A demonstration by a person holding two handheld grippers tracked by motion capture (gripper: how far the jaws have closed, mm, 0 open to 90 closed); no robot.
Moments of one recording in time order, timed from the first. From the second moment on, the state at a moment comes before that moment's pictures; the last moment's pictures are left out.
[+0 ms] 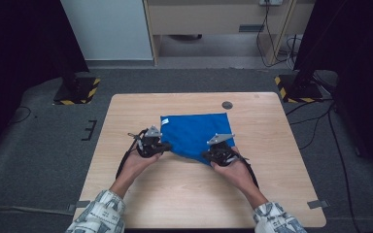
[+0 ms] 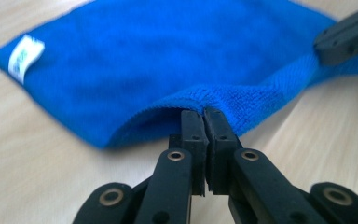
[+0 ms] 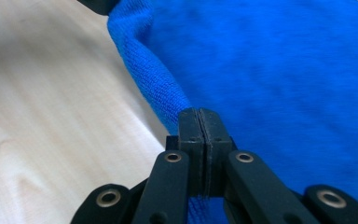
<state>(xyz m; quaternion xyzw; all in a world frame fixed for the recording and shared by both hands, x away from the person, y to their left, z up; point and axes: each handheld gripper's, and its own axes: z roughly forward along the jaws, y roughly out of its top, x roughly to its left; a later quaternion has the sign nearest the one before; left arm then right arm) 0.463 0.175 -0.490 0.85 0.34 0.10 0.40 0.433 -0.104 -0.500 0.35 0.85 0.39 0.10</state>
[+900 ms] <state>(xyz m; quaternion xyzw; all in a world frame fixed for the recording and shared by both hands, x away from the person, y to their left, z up) 0.489 0.152 -0.500 0.83 0.38 0.09 0.39 0.473 -0.134 -0.502 0.42 0.82 0.35 0.14</state>
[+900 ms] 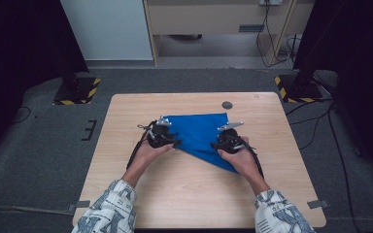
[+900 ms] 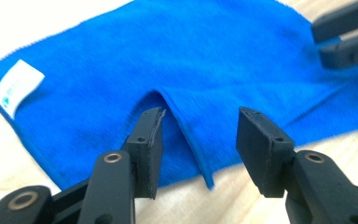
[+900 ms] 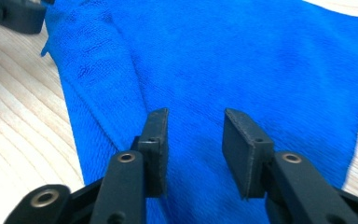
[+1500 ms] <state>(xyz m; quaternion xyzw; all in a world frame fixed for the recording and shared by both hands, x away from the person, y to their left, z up) 0.483 0.138 -0.514 0.85 0.37 0.08 0.38 0.440 -0.178 -0.494 0.43 0.81 0.37 0.15</state>
